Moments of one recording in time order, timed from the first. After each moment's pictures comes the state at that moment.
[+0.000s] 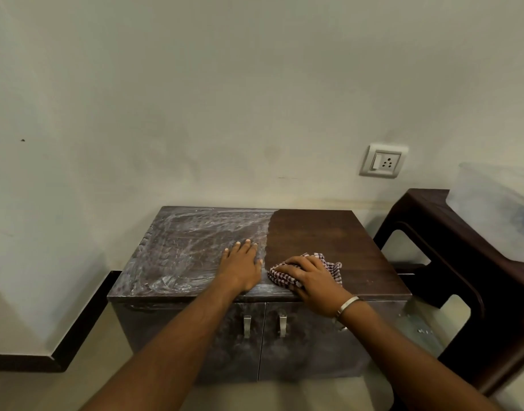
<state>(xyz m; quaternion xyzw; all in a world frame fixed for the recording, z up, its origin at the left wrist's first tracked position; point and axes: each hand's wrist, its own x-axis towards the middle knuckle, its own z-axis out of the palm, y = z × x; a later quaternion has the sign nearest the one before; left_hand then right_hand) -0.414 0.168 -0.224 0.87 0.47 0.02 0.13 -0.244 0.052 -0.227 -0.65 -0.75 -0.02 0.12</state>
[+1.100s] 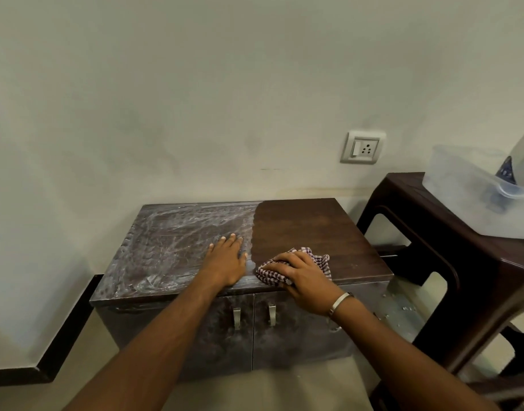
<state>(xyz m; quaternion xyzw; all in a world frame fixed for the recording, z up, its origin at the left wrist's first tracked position) -0.419 0.171 -0.225 0.88 0.46 0.03 0.13 -0.248 0.032 -0.234 -0.65 -0.74 -0.02 0.15</state>
